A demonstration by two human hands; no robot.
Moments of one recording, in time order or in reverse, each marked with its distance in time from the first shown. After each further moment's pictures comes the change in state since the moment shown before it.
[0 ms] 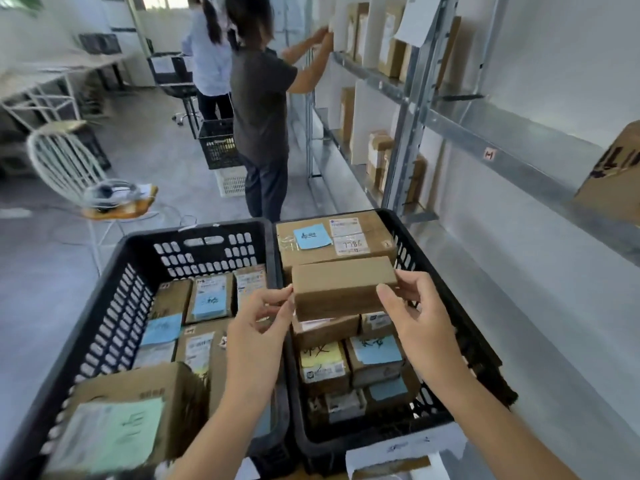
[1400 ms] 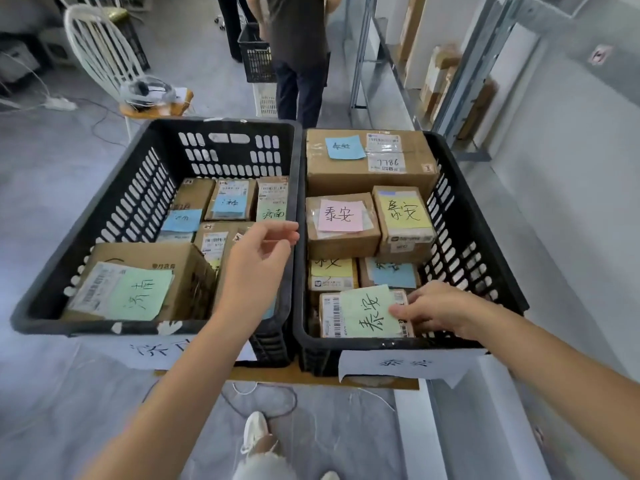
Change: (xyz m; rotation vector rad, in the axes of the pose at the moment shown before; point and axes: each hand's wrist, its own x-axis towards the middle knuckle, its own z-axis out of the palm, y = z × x) left_hand -0.033 -0.041 -0.008 0.131 0.071 -0.098; right_hand 0.018 0.107 -0.016 -0.277 -0.725 0.790
